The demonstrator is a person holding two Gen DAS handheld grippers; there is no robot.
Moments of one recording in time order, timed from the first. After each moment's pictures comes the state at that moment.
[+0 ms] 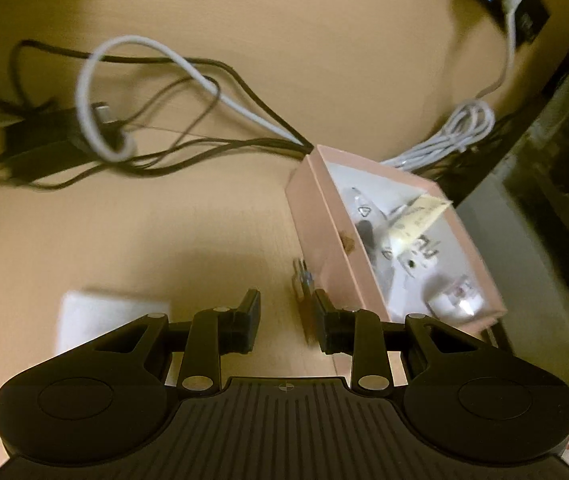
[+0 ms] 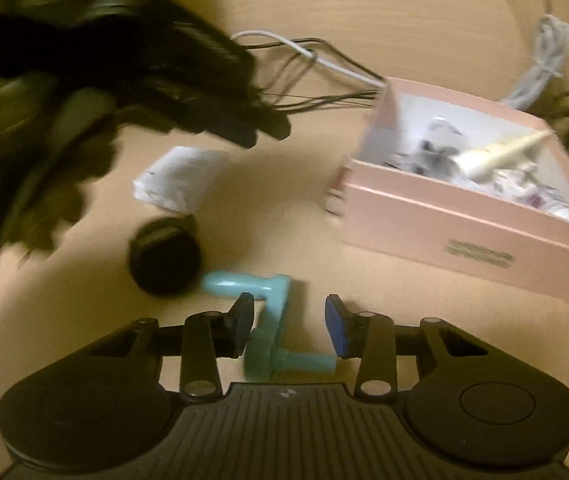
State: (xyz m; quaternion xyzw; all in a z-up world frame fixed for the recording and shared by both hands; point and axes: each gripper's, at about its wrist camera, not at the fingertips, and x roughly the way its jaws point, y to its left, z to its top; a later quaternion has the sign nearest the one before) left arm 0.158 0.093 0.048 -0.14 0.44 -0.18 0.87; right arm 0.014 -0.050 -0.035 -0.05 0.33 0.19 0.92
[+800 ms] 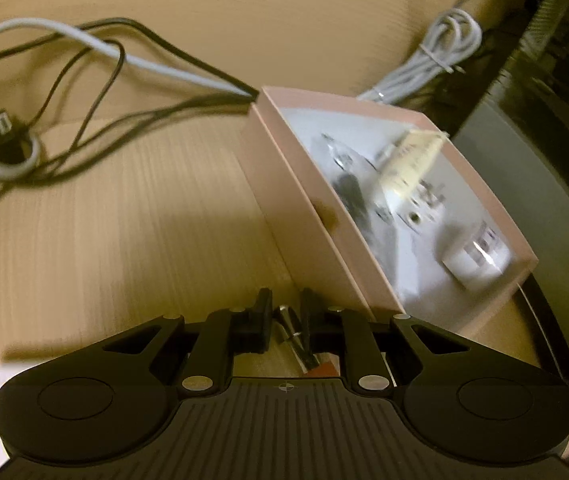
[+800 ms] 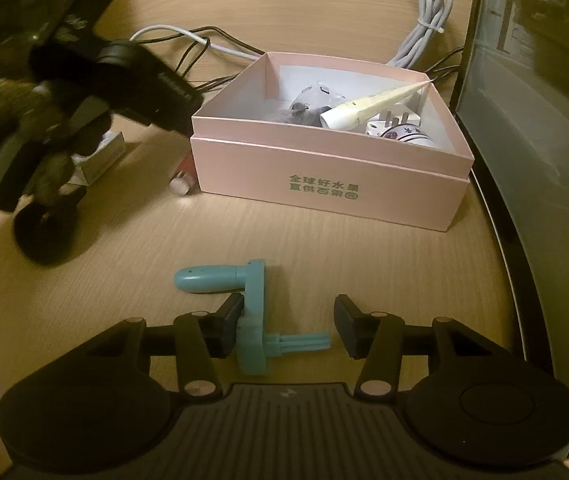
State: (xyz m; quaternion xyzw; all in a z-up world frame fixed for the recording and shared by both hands) left arm 0.178 0.053 0.013 -0.05 0.47 -0.25 0.85; right arm -0.003 -0.119 -0.043 -0.04 0.34 0.10 0.93
